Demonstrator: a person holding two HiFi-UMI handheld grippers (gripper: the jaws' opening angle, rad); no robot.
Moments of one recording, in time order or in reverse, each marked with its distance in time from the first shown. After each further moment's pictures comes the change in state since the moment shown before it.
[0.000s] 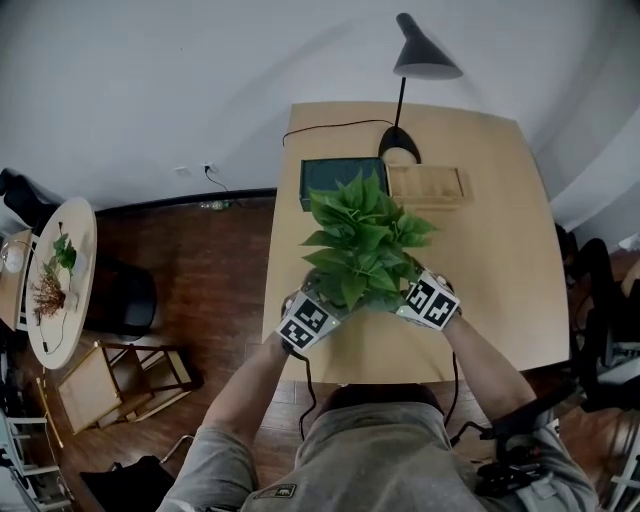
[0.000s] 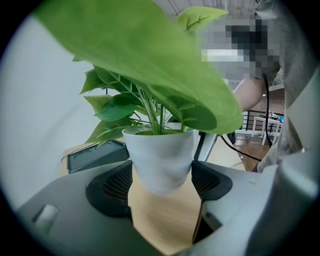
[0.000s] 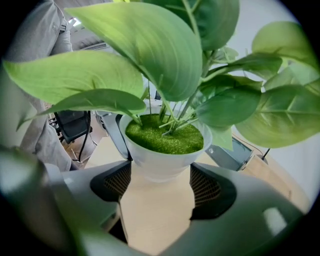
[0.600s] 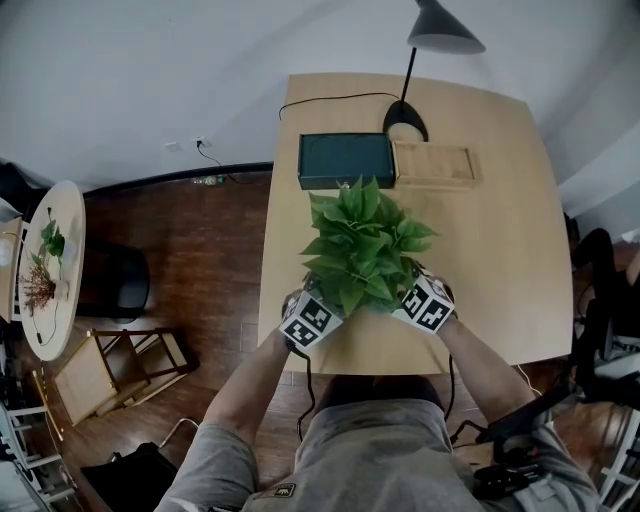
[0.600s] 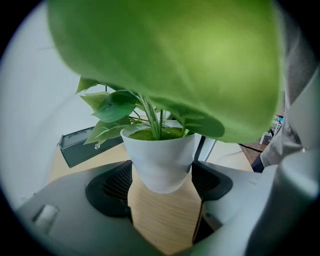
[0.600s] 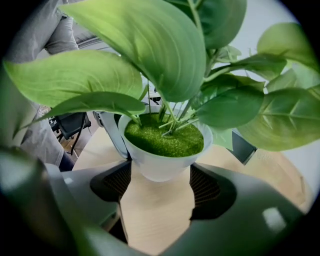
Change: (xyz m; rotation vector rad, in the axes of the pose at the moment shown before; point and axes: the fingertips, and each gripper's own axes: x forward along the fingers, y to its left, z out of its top) left arm 0.011 -0.012 -0.059 -0.027 0.078 -0.014; right arm 0.037 0.021 -0.045 0.014 0.085 -0.008
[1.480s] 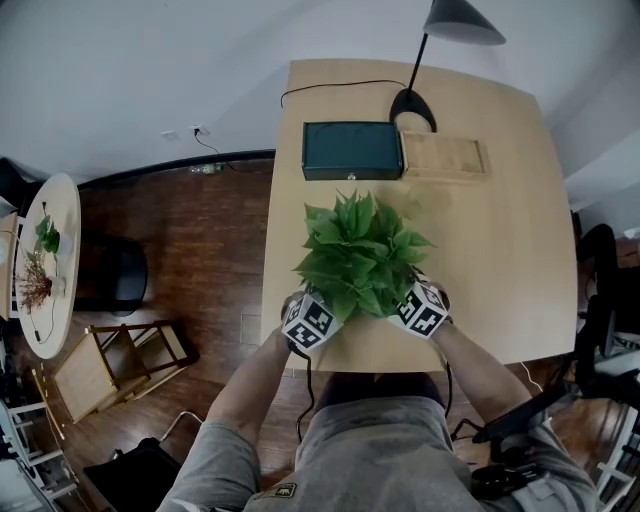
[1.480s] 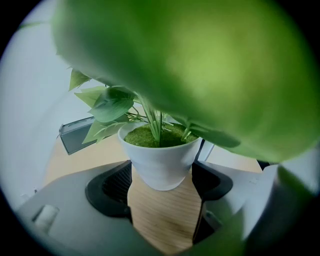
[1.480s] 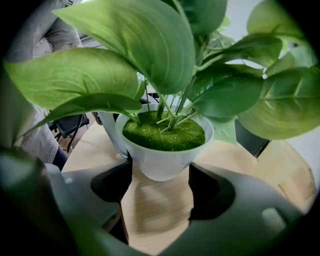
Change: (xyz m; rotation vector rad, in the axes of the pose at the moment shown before) left arm 0.006 -0.004 -0.041 0.006 0.055 -0.008; right arm 0.034 0.018 -0.023 0.013 0.034 -0.002
